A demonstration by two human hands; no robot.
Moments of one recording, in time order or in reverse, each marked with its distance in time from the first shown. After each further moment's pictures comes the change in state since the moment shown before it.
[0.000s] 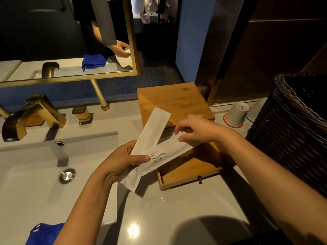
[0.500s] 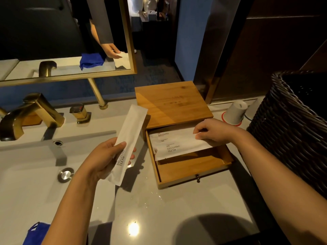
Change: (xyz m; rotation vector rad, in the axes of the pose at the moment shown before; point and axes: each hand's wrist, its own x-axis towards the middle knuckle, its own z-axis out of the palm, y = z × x) left_hand -0.007 0.001 -0.026 -0.044 0.279 -0.035; right_hand -0.017 0.048 0.001 0.191 -0.061 0.110
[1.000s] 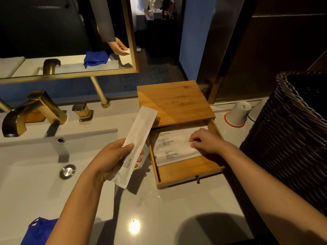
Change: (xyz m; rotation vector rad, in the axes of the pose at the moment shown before) left_hand -0.005 -0.001 0.019 0.018 -0.035 -0.023; right_hand 0.026 0.023 0.046 -0.075 0.103 -0.015
